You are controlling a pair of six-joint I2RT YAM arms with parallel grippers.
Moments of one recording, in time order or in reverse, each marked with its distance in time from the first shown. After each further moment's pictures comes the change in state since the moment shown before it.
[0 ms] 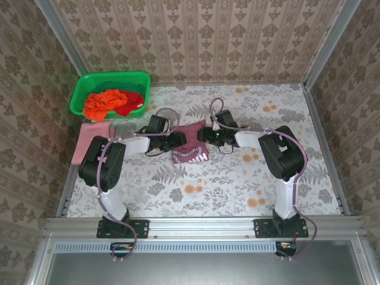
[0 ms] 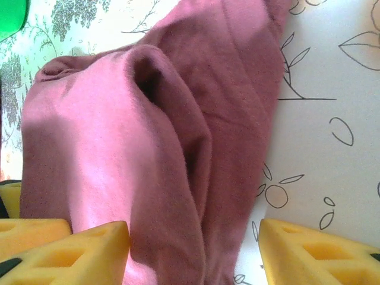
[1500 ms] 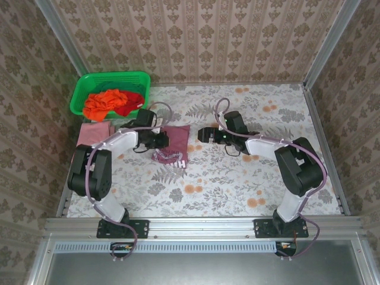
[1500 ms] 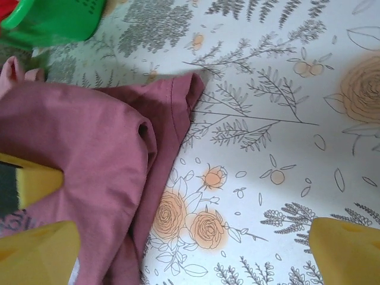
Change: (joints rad) left arm 0.118 -0.152 0.095 -0.434 -0.070 0.437; right arm 0.002 -0.242 -0.195 0.120 0.032 -0.179
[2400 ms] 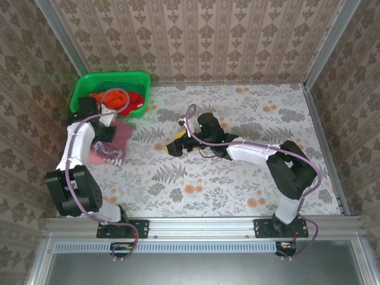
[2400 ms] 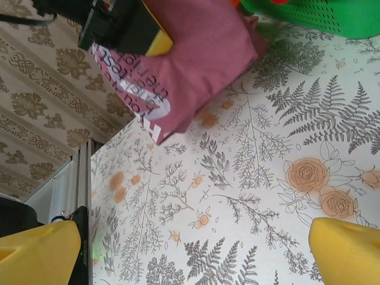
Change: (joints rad) left arm 0.488 -0.179 0.216 -0.422 -0.298 0.657; right arm 0.269 0.031 0.155 0.135 -0.238 -0.140
